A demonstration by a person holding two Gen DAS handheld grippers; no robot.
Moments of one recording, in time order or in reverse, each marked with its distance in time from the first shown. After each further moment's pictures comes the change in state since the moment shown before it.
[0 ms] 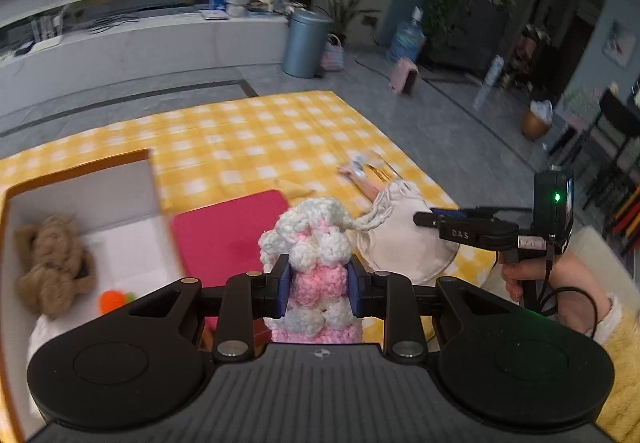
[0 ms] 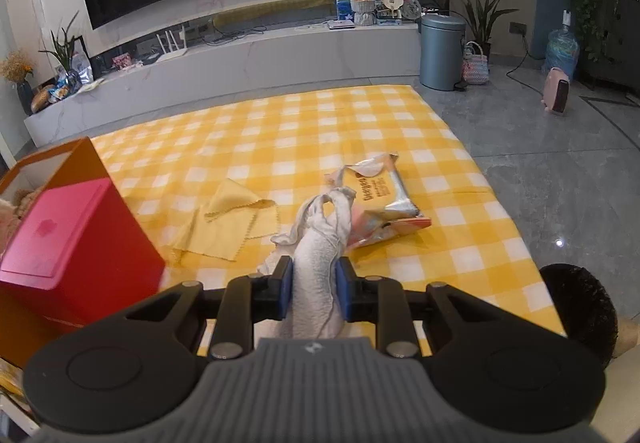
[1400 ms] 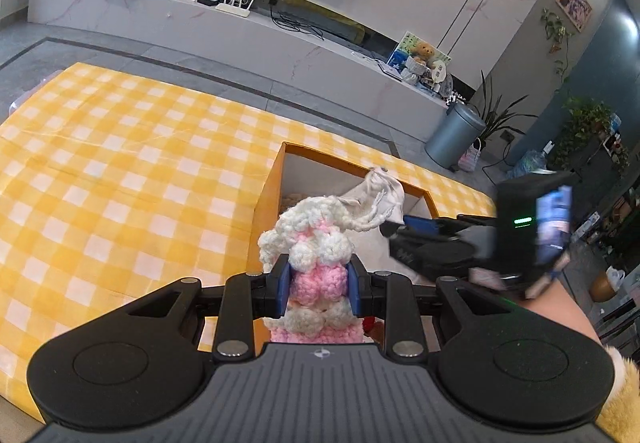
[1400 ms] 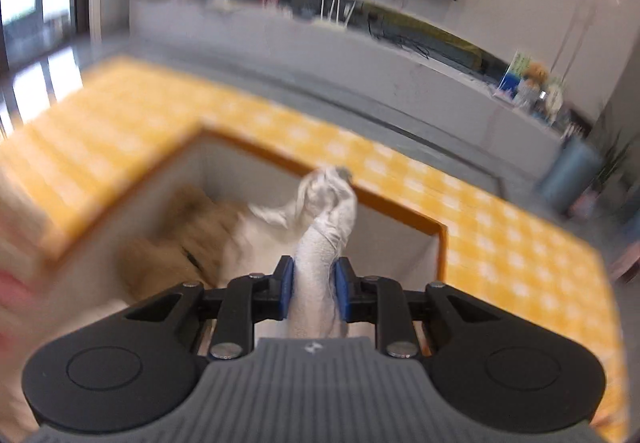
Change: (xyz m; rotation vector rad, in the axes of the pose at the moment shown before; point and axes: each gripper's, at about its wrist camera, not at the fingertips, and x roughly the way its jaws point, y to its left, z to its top) left arm -0.092 0.207 -0.065 -0.449 -0.188 0.216; right arm 0.103 0.377 0.047 -0.571 0.040 0.031
